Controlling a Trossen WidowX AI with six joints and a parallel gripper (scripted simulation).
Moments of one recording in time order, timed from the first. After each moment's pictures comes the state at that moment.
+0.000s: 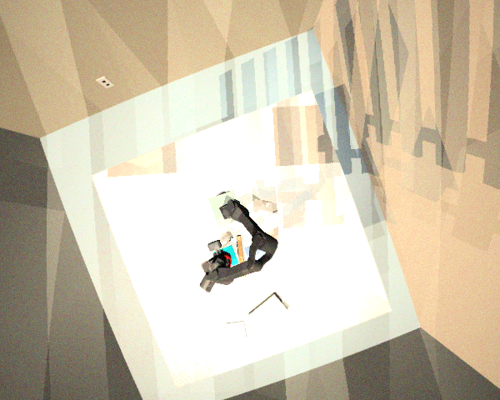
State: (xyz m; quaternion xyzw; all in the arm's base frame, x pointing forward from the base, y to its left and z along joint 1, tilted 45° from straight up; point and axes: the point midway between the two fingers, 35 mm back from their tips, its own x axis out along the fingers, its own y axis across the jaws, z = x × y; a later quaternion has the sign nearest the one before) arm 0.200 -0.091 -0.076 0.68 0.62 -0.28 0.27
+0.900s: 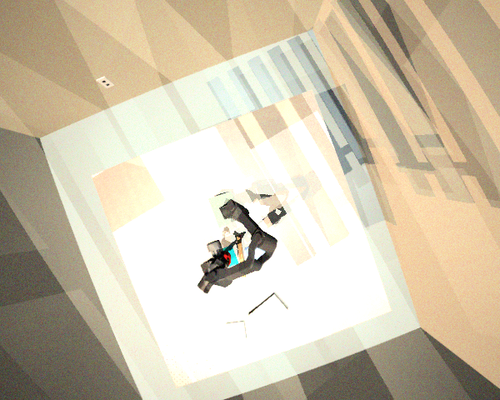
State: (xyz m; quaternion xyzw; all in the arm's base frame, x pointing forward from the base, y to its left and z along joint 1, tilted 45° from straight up) arm 0.197 -0.101 -0.065 0.68 0.62 -0.28 0.26
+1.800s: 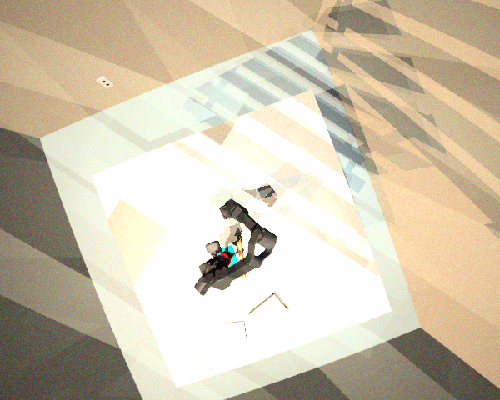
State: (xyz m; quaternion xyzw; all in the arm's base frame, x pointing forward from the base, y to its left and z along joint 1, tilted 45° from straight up) arm 0.190 -0.121 -0.041 0.68 0.62 -0.28 0.26
